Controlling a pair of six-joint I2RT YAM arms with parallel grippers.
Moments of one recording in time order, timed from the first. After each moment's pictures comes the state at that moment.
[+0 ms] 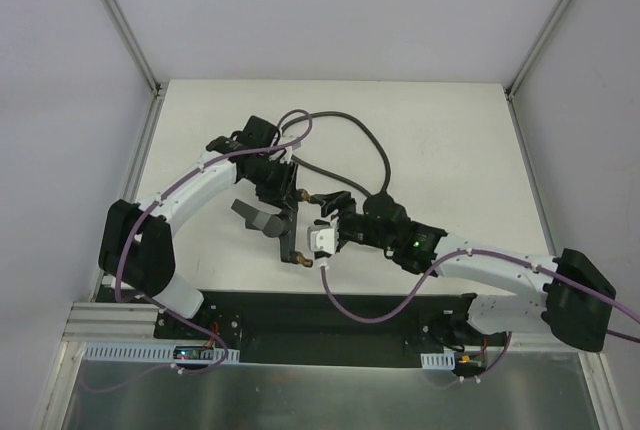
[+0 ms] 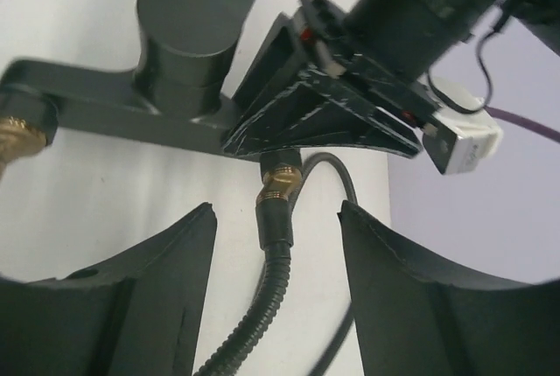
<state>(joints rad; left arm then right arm) -0.46 1.53 1.19 -0.79 0.44 -0.26 1.03 1.18 0.68 0.23 -0.18 -0.95</state>
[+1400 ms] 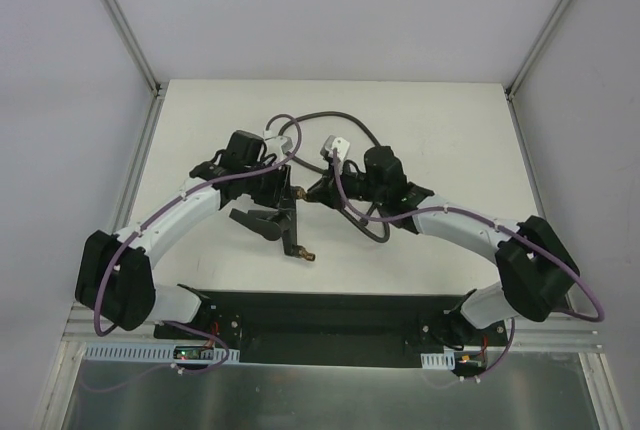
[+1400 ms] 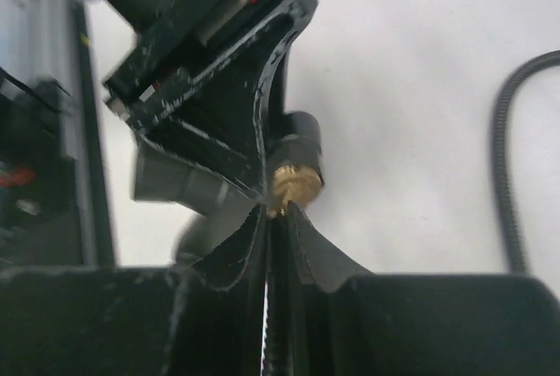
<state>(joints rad) -0.45 1.36 0.98 -0.54 0.41 -0.24 0.78 1.47 0.88 0.26 -0.48 -0.06</state>
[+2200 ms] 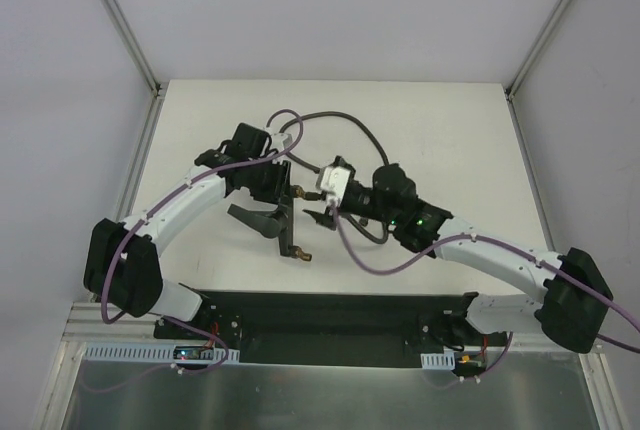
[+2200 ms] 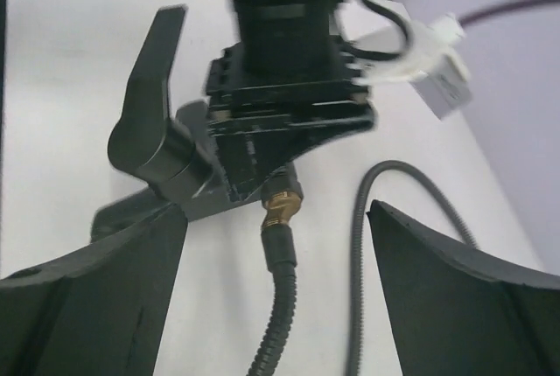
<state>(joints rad) -0.45 1.40 1.05 -0.63 0.36 -0.27 0.87 1.24 0.83 0.26 -0.33 -0.33</state>
